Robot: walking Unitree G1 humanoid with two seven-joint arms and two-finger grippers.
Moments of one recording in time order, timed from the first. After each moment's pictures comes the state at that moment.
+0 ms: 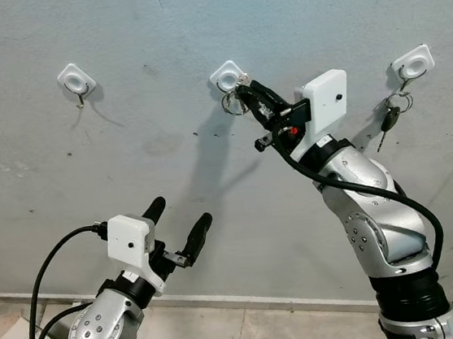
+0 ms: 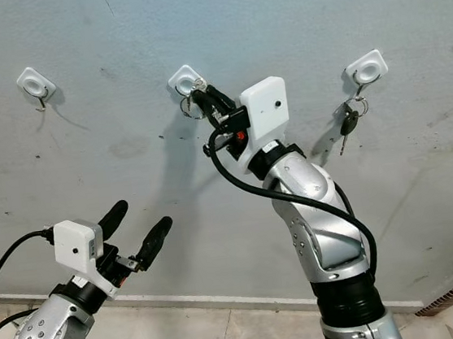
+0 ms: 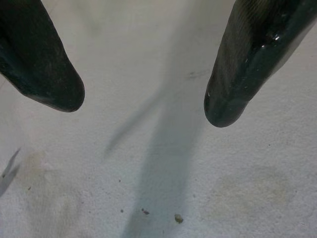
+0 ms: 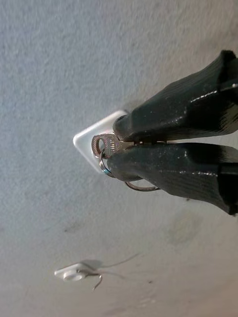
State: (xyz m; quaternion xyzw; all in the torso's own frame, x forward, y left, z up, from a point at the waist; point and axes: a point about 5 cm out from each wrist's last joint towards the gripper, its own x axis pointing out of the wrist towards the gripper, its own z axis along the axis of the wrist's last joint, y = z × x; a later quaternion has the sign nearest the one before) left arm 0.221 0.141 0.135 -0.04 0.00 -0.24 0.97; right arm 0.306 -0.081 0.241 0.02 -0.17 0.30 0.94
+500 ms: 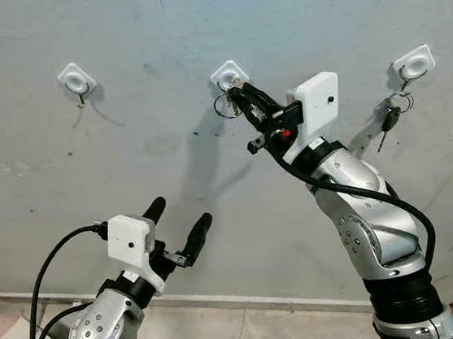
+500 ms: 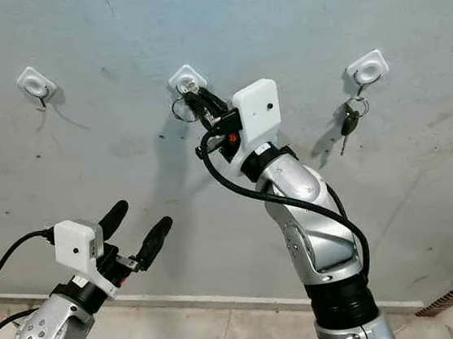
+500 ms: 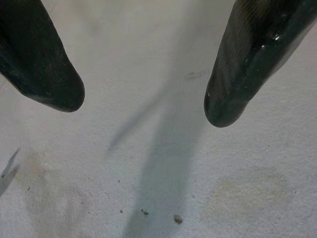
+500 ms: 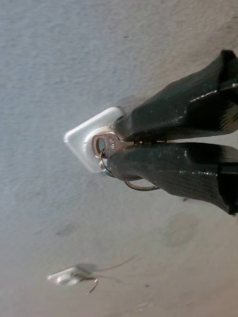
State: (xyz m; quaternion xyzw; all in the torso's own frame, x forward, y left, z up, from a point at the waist) left arm 0.221 0.141 0.134 -0.04 0.00 -0.24 0.97; right arm 0.308 -0.079 0.237 0.01 -0.16 0.29 0.95
